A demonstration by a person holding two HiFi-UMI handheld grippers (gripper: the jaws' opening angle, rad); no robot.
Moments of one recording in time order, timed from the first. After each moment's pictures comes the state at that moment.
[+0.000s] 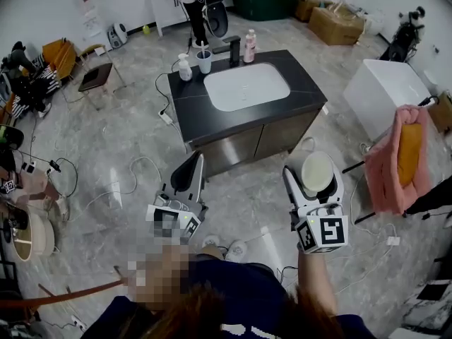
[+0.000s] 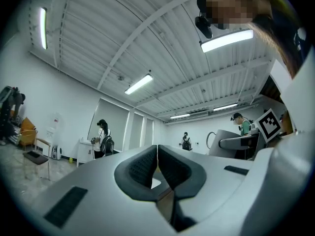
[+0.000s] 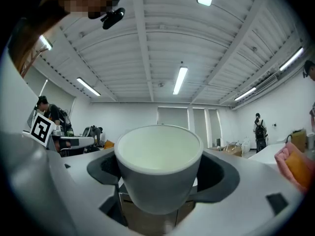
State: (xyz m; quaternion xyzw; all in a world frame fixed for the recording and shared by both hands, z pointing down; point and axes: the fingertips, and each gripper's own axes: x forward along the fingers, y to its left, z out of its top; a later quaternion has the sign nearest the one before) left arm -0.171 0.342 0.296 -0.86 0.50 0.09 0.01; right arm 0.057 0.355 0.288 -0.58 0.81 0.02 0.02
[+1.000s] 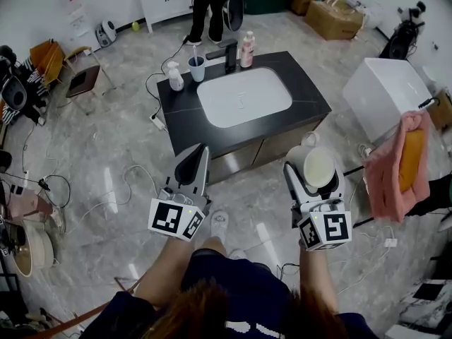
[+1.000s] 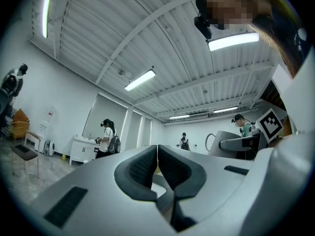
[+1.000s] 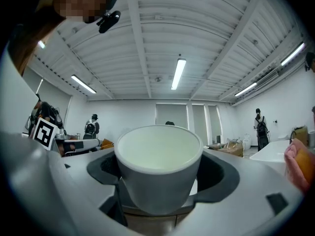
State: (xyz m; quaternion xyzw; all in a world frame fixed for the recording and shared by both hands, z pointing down) left arm -0.170 0.177 0.308 -0.87 0.48 0.10 0.00; right arm 0.046 0.202 0.298 -0.59 0.81 0.00 0.02
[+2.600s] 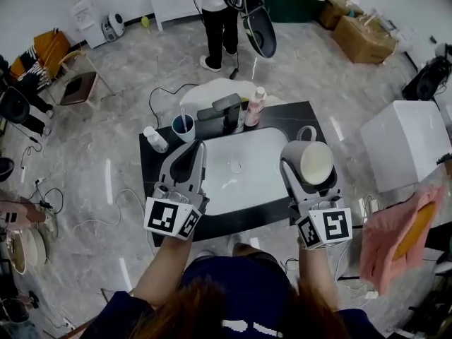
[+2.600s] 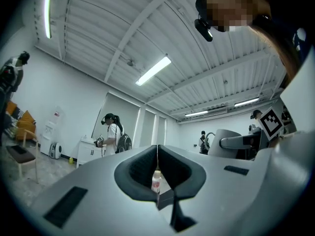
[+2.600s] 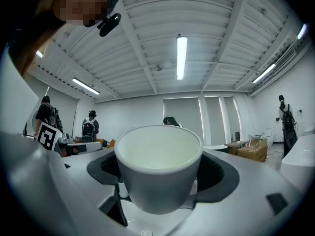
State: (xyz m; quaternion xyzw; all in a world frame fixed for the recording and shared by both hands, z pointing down) left arm -0.123 -0.287 0.311 -0.83 0.55 0.10 -0.01; right arm 0.088 -0.294 0.295 -0.51 0.86 -0.01 0.02
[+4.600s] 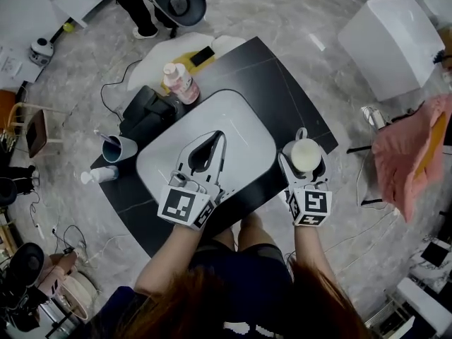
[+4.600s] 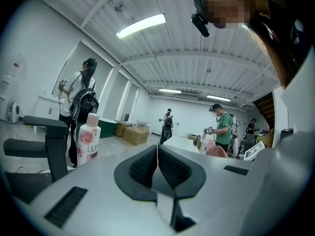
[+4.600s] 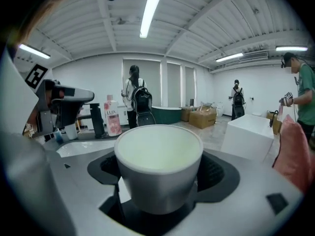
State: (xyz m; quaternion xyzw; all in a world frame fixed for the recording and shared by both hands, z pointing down) left arm 0.101 -0.408 0.481 -0.93 0.35 -0.02 -0.14; right arm 0.284 -0.337 0.578 -0.69 0.69 -0.16 -0.15
